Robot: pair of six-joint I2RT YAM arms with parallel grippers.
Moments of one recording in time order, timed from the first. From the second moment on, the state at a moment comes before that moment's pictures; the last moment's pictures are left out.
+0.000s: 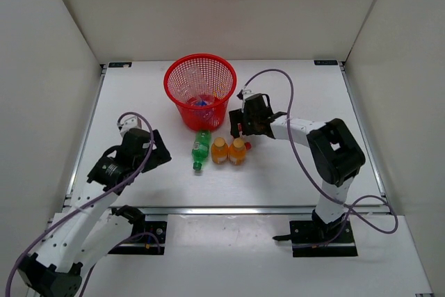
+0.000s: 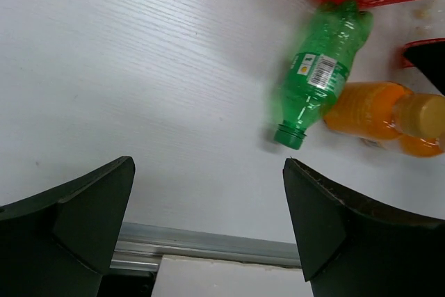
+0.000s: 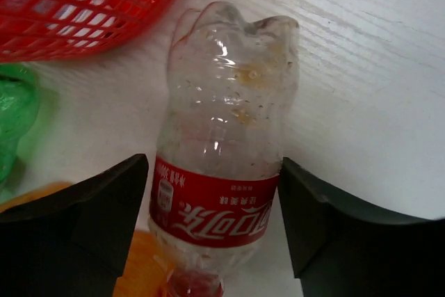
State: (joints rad) left arm -0.46 0.77 0.79 -0.87 -0.30 -0.73; right arm 0.53 1.83 1.11 -0.06 -0.09 0.20
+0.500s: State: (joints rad) left arm -0.45 0.72 0.81 -0.91 -0.24 -0.75; right arm 0.46 1.68 1.17 -0.14 0.06 0.13
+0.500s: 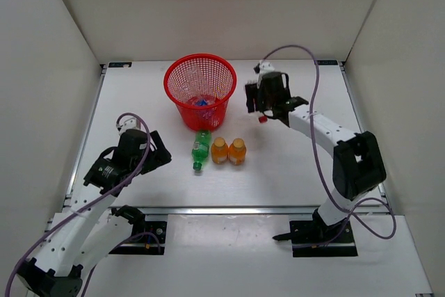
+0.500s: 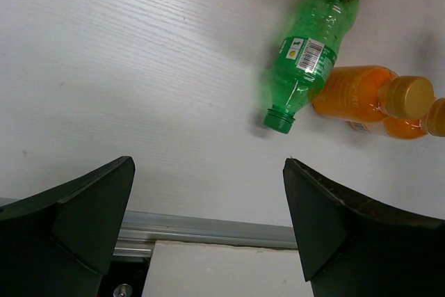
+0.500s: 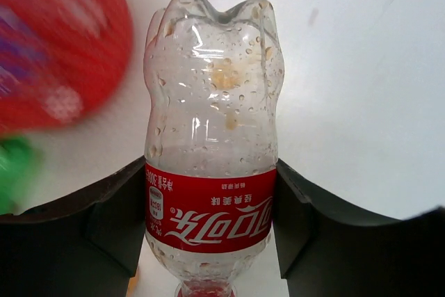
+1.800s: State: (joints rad) left arm -0.52 1.23 0.80 -0.49 -0.13 -0.62; right arm 0.35 1.26 1.19 -0.32 -0.10 0.16
